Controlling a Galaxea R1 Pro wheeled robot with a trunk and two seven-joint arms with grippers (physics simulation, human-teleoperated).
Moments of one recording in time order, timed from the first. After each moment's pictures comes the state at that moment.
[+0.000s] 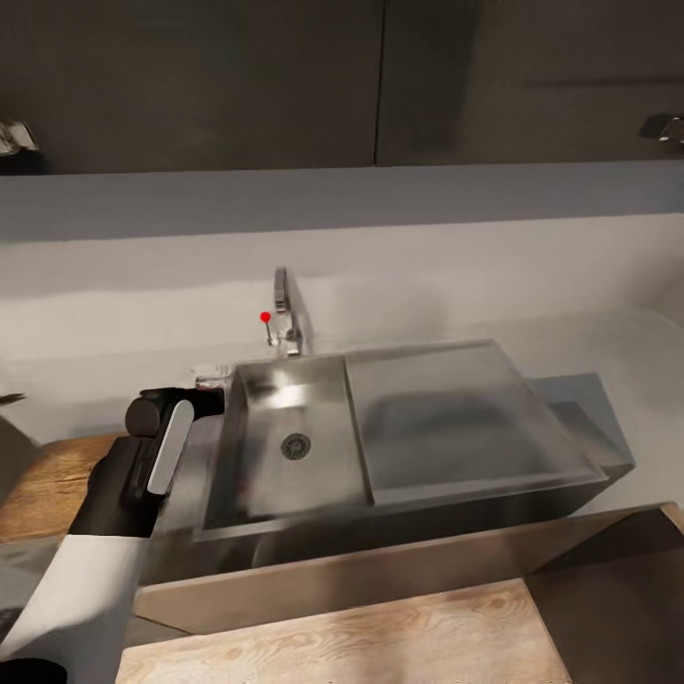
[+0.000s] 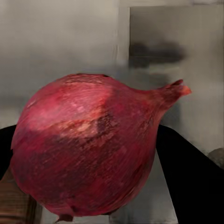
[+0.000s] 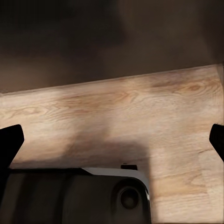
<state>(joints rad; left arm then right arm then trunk) -0.78 0.06 -0.04 -1.39 0.28 1.02 0.37 0.25 0.04 0.03 -0.71 0.02 -0.61 -0.05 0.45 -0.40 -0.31</state>
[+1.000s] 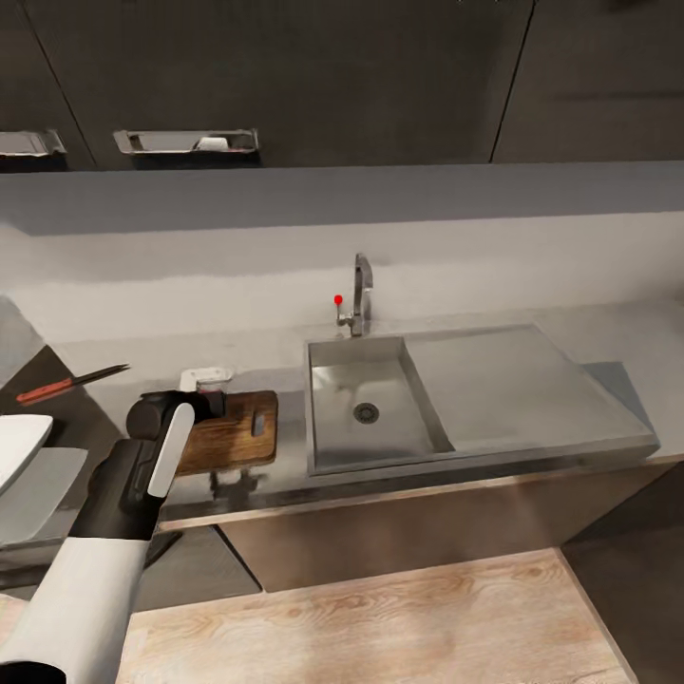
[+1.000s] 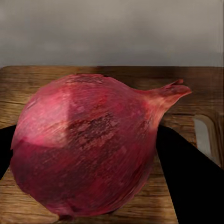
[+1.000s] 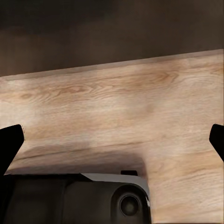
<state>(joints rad) -0.77 0.06 -0.04 -1.38 0.27 1.02 0.37 0.25 0.04 0.03 -0.71 0.02 -0.61 -0.05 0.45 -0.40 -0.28</state>
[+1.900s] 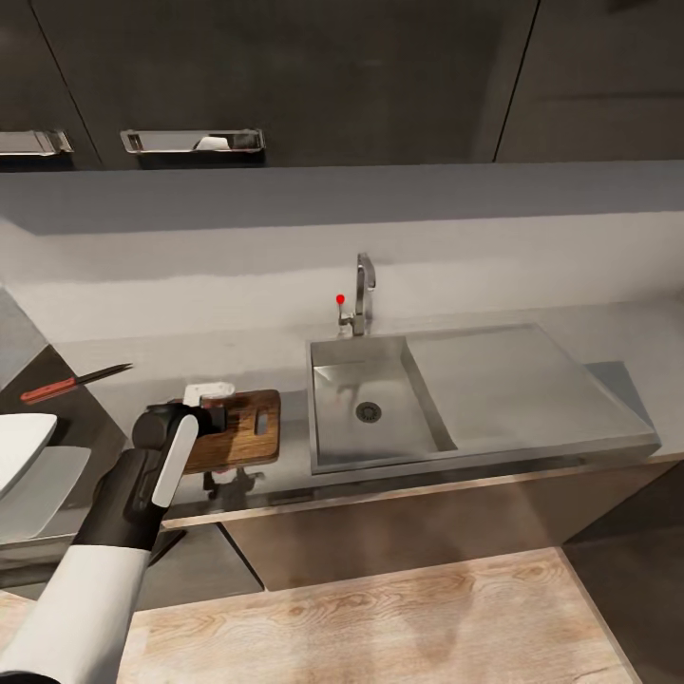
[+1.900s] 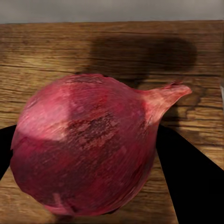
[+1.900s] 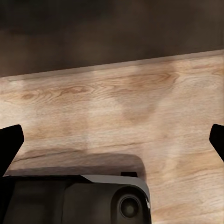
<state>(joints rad) -0.74 0.05 -0.04 -1.33 0.28 1.01 0.37 0.25 0.04 0.03 -0.72 0.02 -0.61 -0.05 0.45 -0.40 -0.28</state>
